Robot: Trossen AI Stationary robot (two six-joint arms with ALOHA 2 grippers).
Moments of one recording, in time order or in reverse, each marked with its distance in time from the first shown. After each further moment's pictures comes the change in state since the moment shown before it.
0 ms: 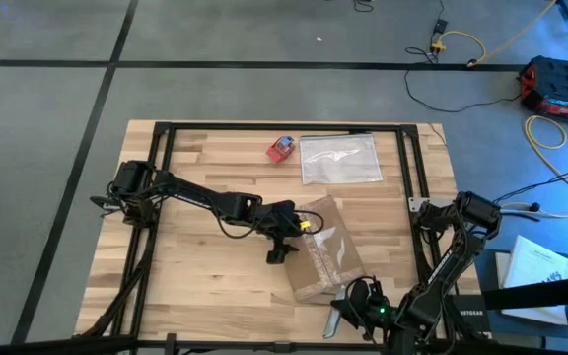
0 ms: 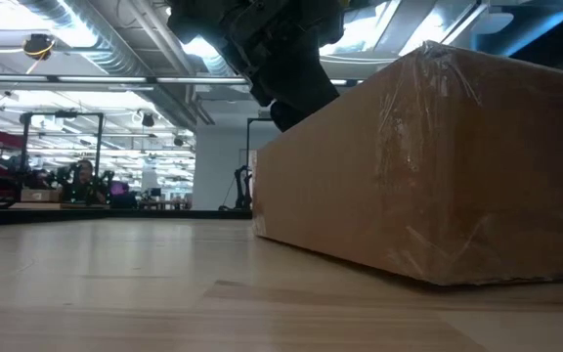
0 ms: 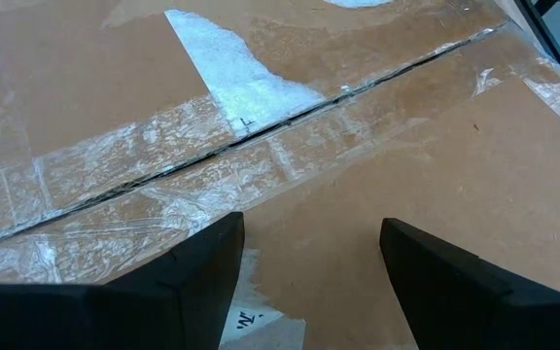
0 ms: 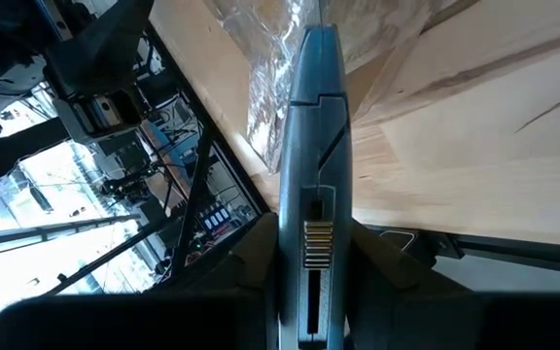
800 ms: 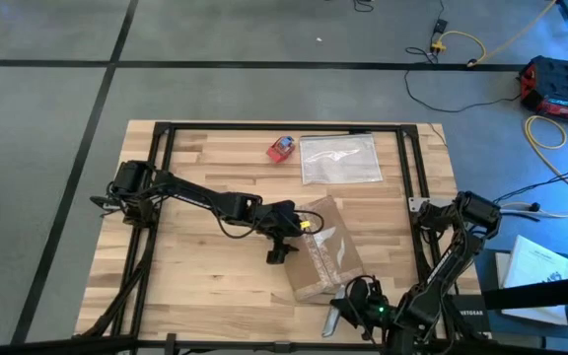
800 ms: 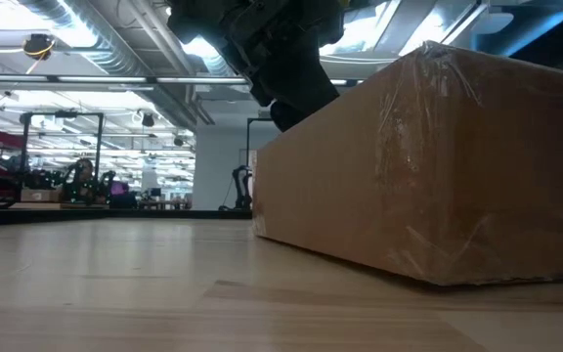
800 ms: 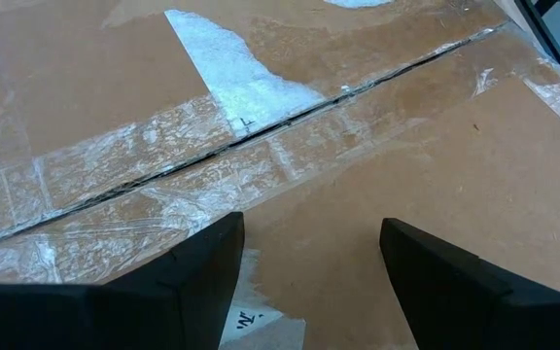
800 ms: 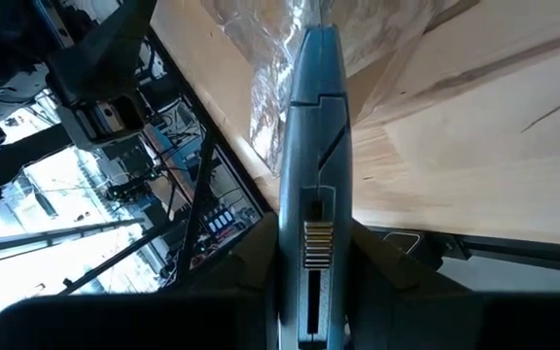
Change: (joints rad) left arm 0.000 0.000 0.000 0.000 0.000 0.000; right arm -0.017 0.000 0.000 -0.004 -0.002 0.016
